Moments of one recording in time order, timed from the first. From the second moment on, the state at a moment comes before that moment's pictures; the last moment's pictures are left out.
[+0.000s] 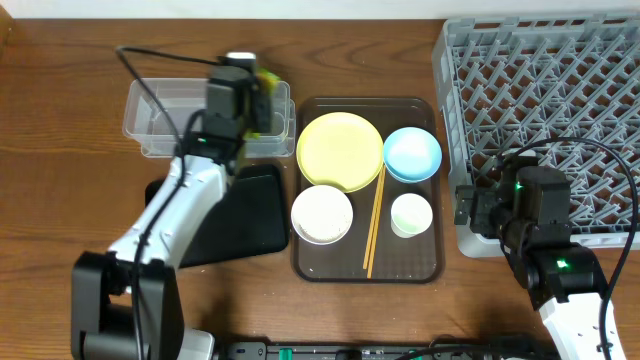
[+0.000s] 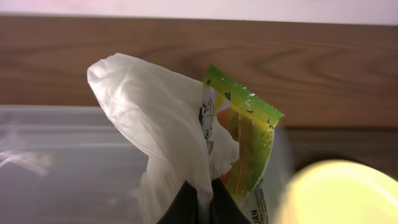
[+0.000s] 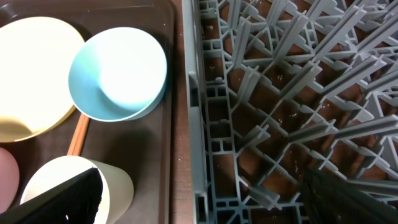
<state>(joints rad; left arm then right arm) -0.19 1.62 1.08 -0.12 -0.09 -0.18 0.10 0.92 0.71 -0.60 0.03 0.15</state>
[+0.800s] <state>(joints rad) -0.42 1.48 1.09 -0.58 0.08 -0.21 0.10 0.92 0.71 -0.61 0.03 0.15</state>
